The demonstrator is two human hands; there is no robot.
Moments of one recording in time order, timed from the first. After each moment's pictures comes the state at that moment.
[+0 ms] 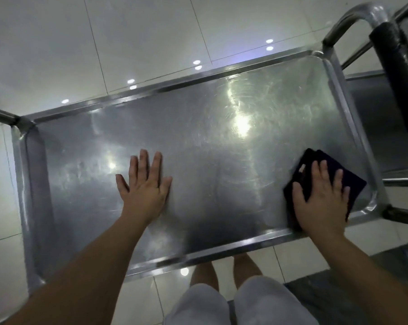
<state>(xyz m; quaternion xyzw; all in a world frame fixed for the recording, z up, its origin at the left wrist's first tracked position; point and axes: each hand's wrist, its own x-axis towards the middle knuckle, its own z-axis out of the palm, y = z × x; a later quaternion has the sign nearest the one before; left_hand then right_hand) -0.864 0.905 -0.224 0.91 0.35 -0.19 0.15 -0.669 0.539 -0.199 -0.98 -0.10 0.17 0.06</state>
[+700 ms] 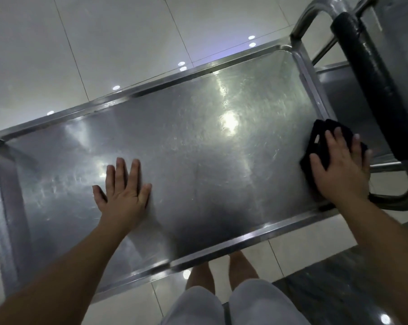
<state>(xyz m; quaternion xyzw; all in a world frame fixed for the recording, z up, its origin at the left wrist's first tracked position) -0.866 0.910 -0.237 0.91 0.34 -0.20 0.13 -0.579 0.478 -0.200 -0.98 -0.10 0.14 0.02</state>
